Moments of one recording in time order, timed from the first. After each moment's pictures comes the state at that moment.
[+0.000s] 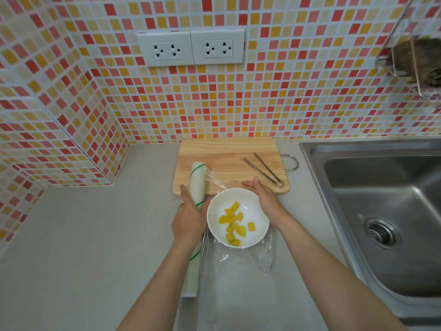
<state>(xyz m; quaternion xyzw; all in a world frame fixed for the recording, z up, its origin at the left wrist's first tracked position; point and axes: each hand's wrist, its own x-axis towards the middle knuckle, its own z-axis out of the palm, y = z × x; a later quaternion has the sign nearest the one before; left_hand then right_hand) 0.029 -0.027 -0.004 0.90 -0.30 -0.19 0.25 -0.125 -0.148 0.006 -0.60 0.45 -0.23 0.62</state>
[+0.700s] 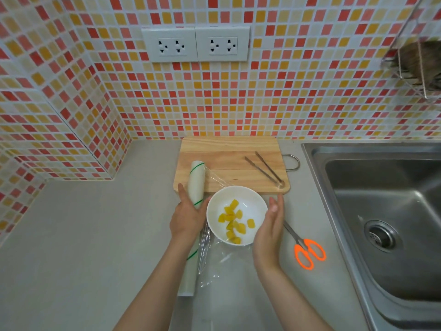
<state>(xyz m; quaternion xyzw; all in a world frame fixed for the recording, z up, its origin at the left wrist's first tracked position) 0.029 -0.023 -0.006 0.90 -0.28 -0.19 0.26 -0.132 -0.049 0.013 -0.45 0.50 -0.50 0.54</state>
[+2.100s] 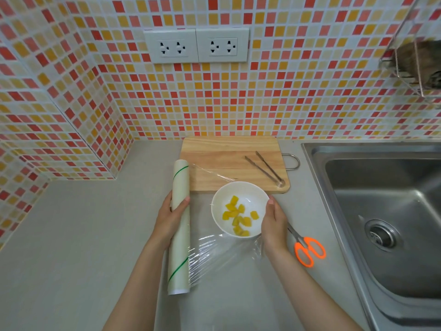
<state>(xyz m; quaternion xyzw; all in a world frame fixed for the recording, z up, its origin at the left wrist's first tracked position) 0.070 0.013 -0.013 0.73 -0.21 -0.36 0.54 -0.141 -0.082 -0.002 -0.48 0.56 -0.41 0.53</state>
